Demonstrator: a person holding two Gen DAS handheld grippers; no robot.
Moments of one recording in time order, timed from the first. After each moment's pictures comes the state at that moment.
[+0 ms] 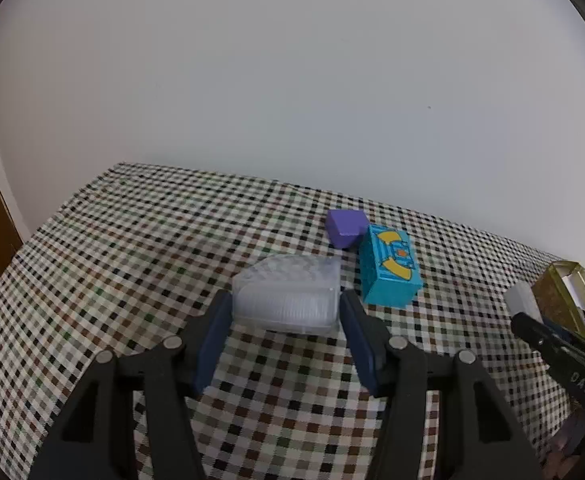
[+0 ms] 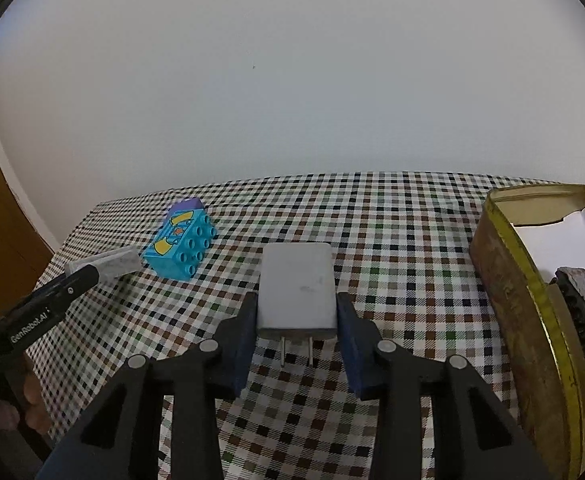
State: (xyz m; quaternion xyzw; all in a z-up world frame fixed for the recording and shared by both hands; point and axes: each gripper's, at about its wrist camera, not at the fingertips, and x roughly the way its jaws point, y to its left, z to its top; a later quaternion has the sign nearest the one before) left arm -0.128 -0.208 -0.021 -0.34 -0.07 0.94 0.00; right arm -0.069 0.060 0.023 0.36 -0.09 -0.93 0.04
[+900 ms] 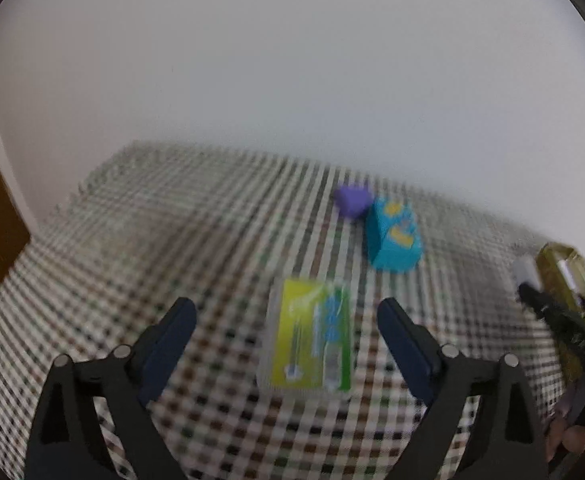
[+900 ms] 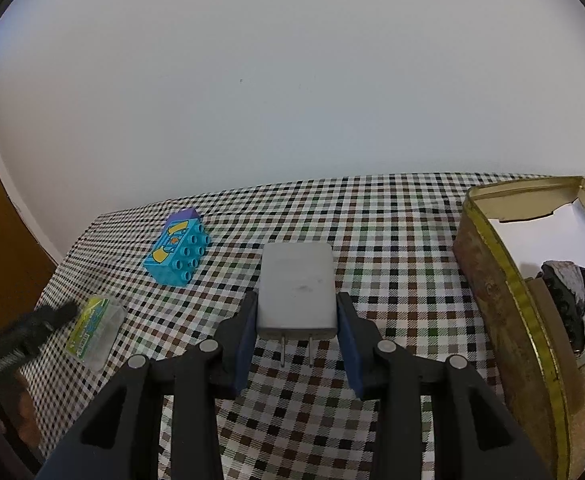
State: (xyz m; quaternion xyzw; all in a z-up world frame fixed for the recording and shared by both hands) left arm -0.116 -0.220 -0.022 -0.40 -0.06 0.92 0.00; right arm -0.084 0.062 0.023 0.35 -0.11 -0.93 0.04
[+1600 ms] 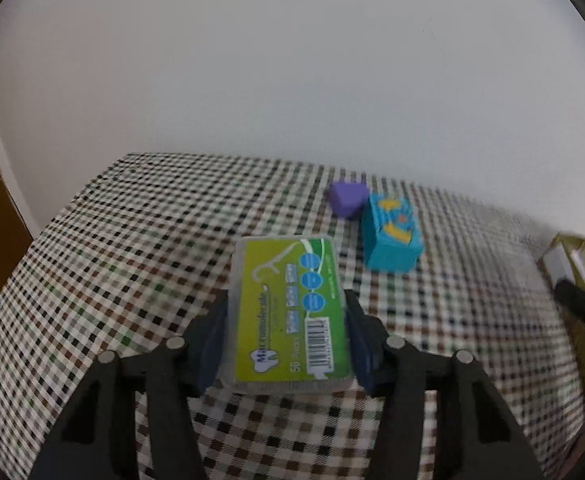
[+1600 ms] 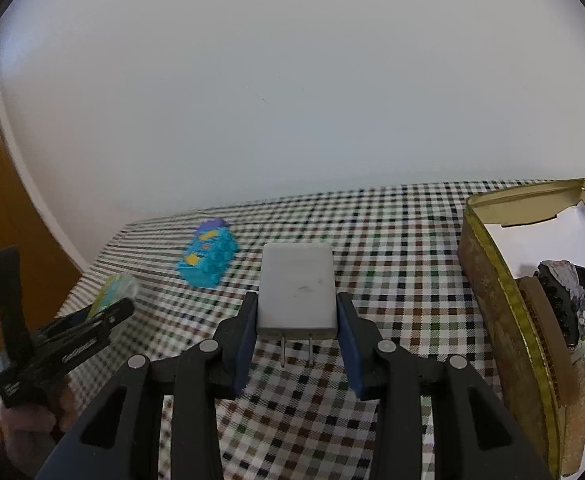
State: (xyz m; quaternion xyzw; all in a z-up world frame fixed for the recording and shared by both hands) left arm -0.108 -0.205 -0.020 -0.36 -0.05 0.93 -0.01; right arm -0.058 0.072 0.039 0.32 -0.13 -0.94 0.09
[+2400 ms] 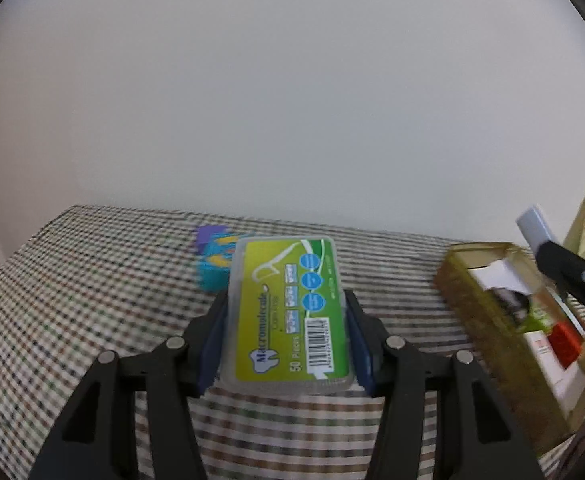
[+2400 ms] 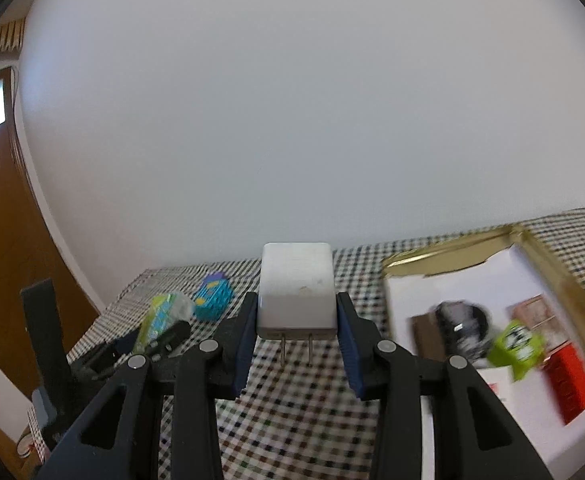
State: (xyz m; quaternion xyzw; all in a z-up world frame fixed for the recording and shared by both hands) left arm -0.057 -0.072 0.011 -0.27 -0.04 0.96 0.06; right arm 0.005 0.144 0.083 0.22 -0.14 -0.96 0.08
